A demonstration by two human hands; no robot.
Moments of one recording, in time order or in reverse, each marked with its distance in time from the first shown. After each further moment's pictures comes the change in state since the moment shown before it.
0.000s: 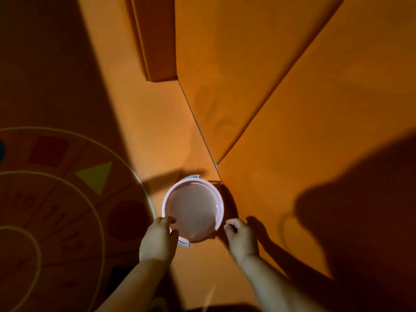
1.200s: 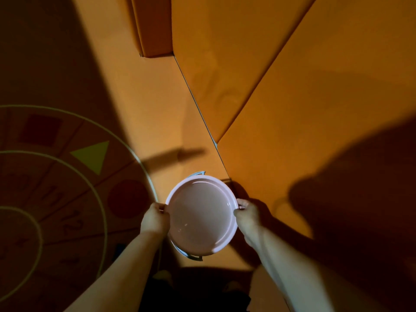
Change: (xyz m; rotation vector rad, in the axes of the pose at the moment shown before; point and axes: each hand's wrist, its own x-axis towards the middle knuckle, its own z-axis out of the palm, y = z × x) left_hand 0.017 -0.054 0.042 -0.304 -0.088 -0.345; right_hand 0.011 0.041 0.026 0.286 0.008 0.262
